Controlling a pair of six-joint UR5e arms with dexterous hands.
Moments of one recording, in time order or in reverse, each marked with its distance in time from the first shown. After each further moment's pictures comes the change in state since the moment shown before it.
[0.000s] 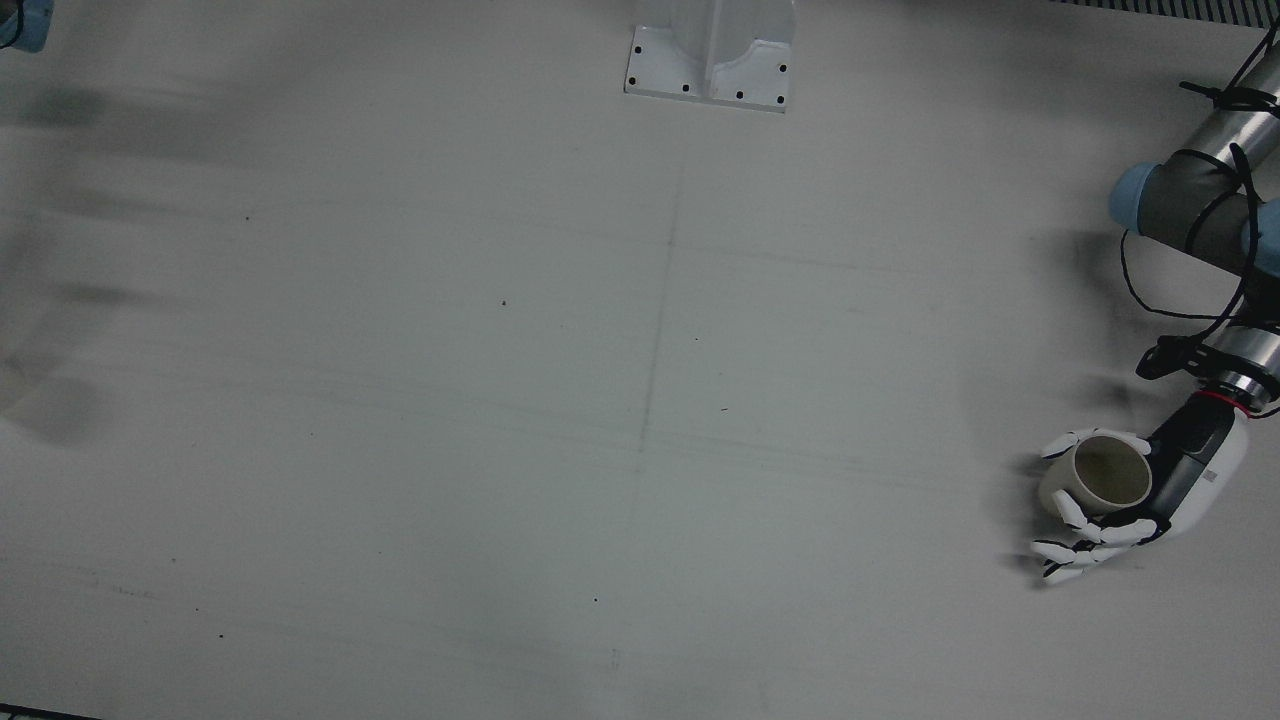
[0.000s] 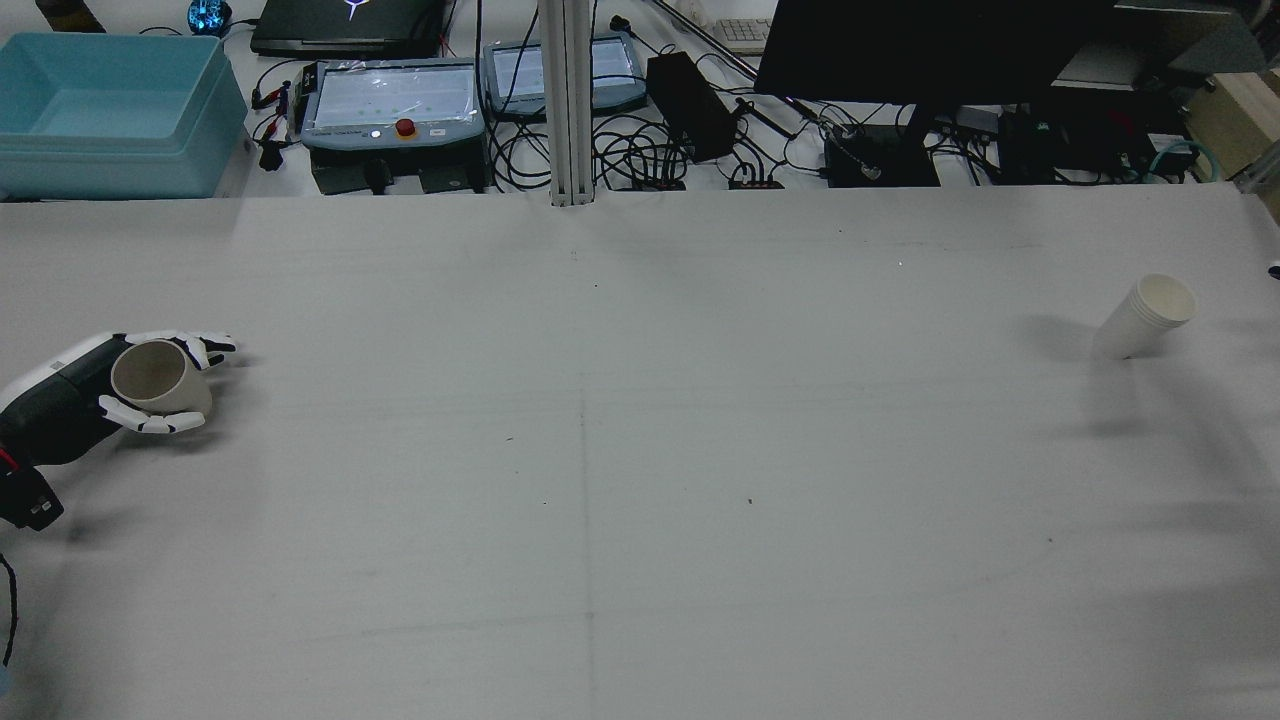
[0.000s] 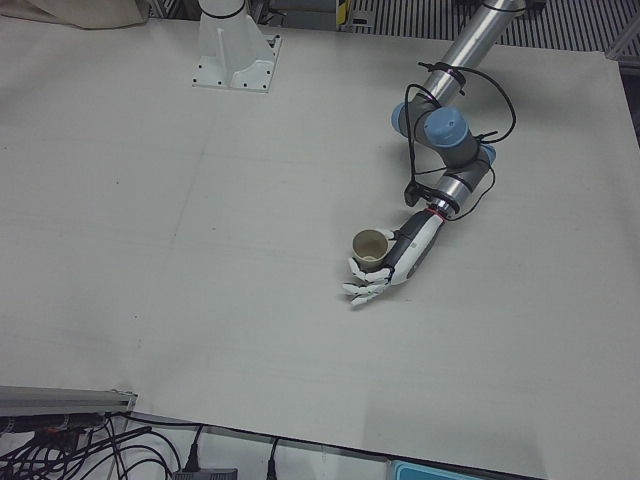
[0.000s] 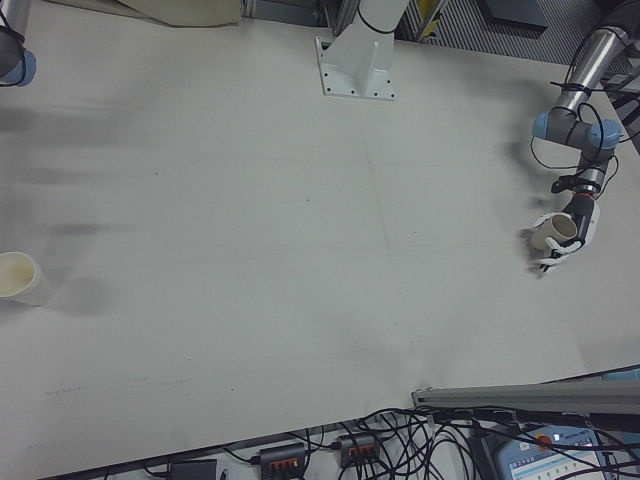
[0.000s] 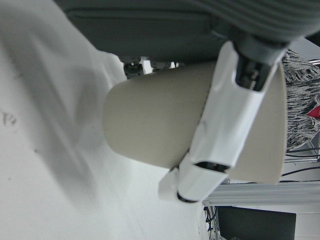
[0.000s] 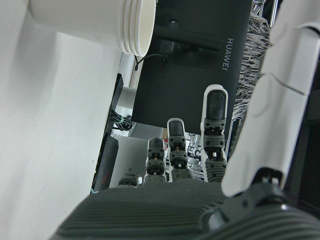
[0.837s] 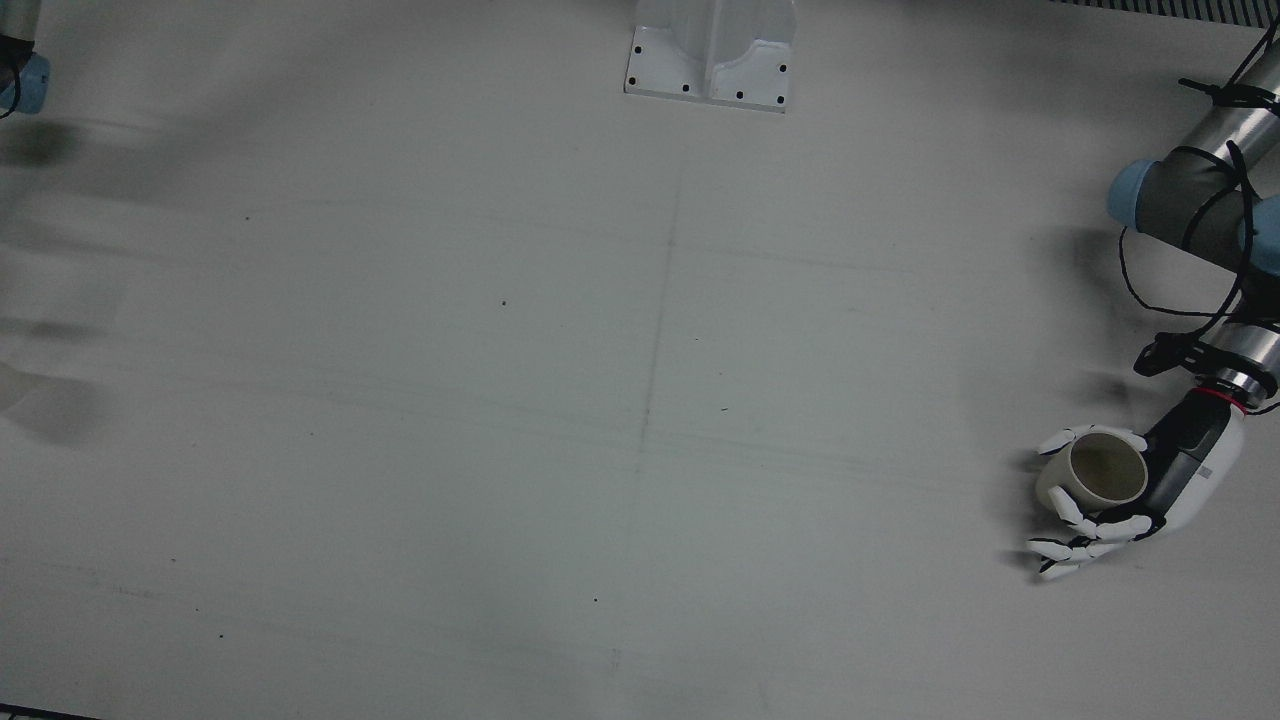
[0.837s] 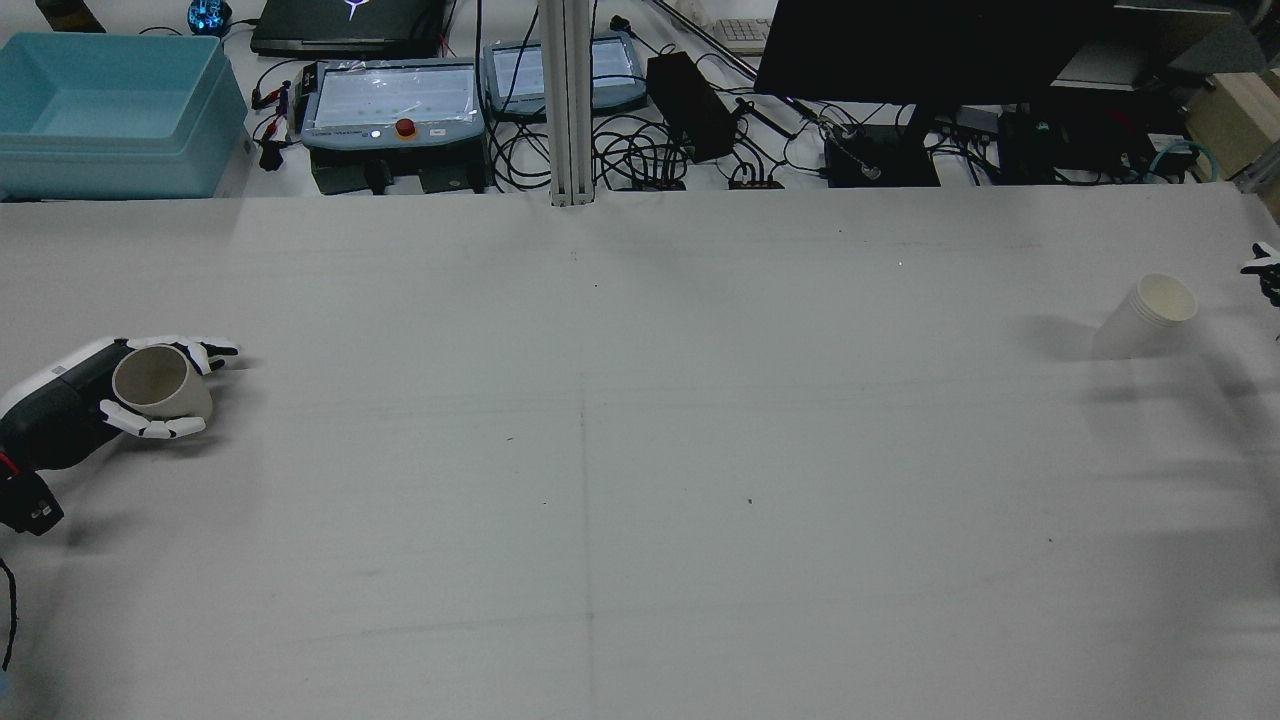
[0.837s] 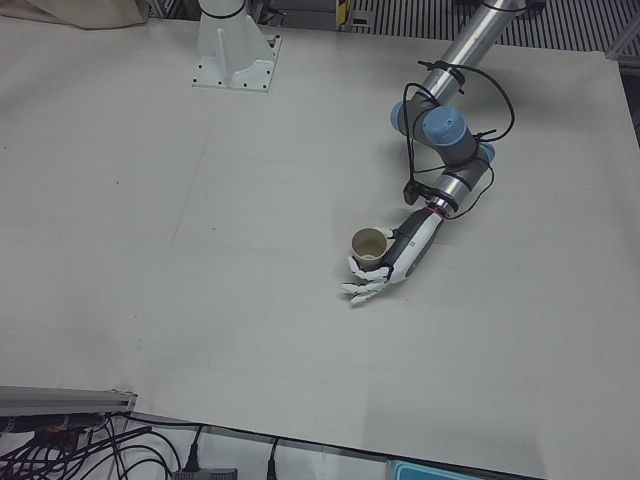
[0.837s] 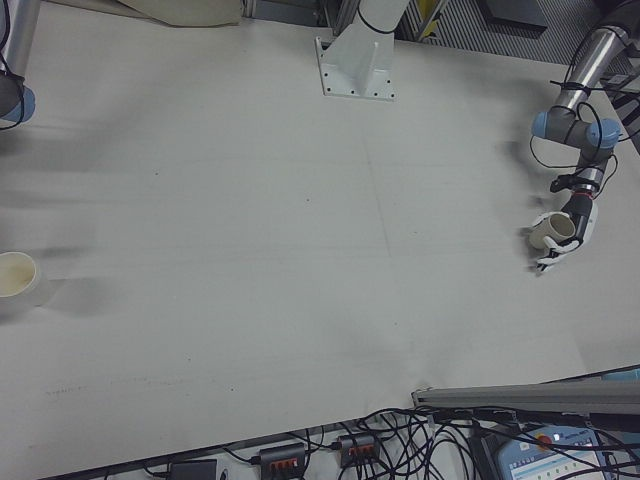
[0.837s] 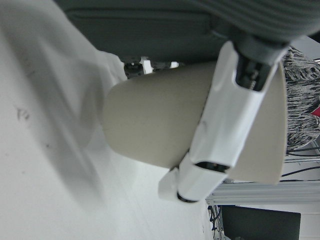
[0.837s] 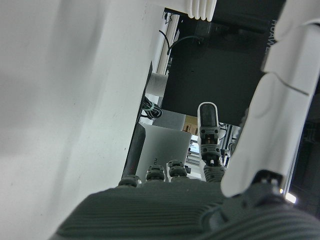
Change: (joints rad) left arm 0.008 0.005 -0.006 0.013 0.000 -0.001; right arm -0.029 0.195 -0.308 0.032 0.020 -0.028
